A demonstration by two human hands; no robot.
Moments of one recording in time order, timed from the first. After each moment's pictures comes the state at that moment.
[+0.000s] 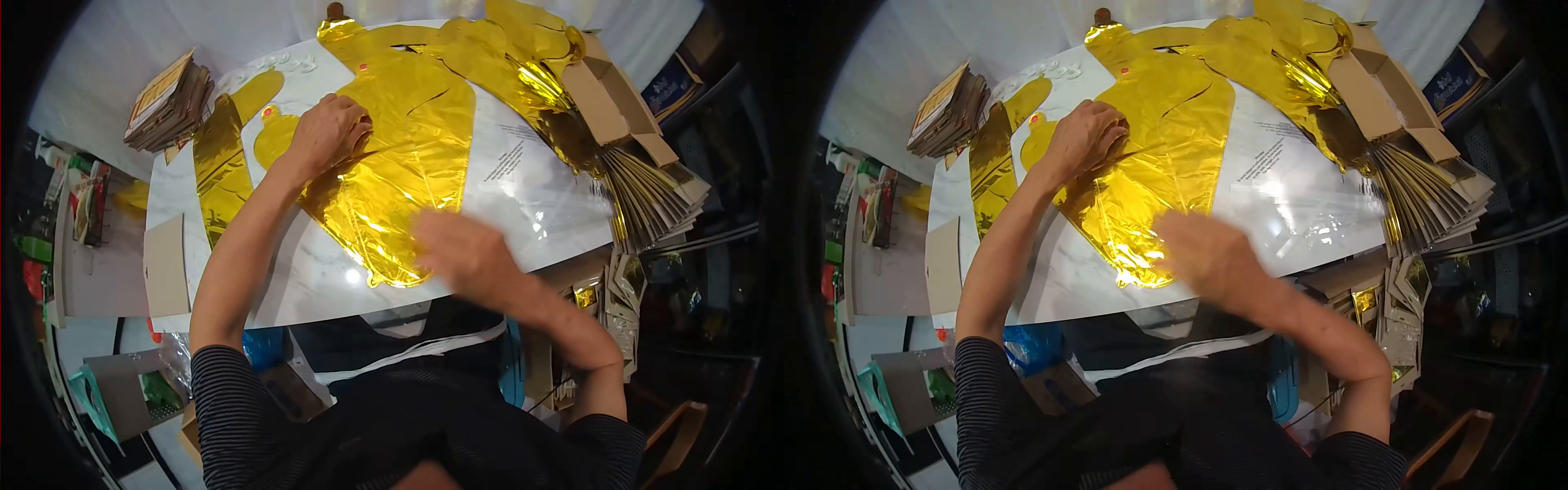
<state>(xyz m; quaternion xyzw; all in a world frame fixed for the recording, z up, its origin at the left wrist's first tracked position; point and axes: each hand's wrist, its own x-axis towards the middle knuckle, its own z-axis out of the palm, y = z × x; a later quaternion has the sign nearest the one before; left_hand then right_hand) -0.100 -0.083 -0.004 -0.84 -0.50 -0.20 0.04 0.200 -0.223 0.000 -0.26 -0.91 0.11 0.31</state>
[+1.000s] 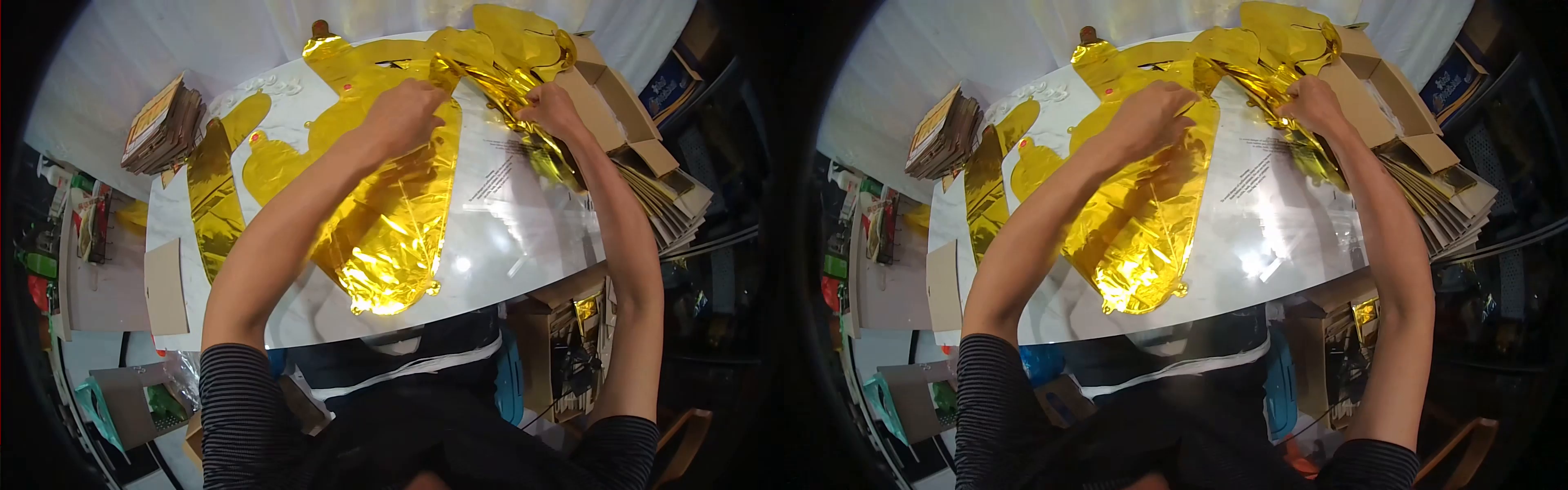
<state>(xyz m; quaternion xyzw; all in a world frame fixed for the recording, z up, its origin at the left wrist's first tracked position) 0.025 -0.021 0.025 -0.87 -0.45 -0.20 -0.02 0.341 0.048 0.029 -0.60 -0.78 0.08 0.16</state>
